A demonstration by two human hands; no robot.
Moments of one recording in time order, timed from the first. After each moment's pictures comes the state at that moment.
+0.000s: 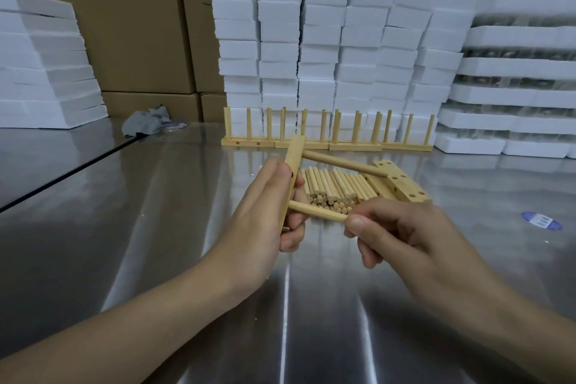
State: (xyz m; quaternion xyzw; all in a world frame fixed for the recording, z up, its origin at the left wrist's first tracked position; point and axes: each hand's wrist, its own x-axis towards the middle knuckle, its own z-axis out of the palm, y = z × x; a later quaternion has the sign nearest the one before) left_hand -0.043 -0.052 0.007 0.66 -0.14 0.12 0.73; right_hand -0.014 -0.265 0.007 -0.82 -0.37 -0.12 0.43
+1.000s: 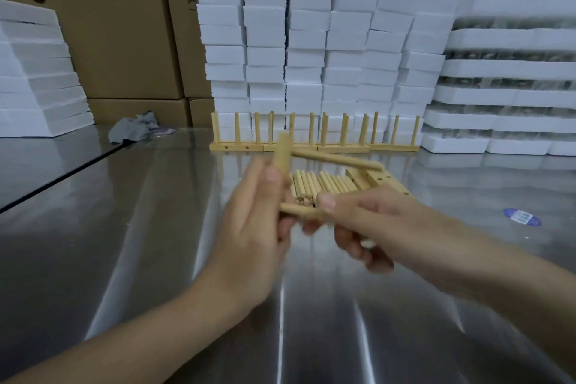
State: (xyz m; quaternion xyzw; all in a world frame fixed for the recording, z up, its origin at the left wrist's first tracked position) left_hand -0.052 -0.070 0.004 0.69 -0.16 0.24 0.66; right_hand -0.008 -0.264 0.042 -0.79 -0.31 0.15 0.50
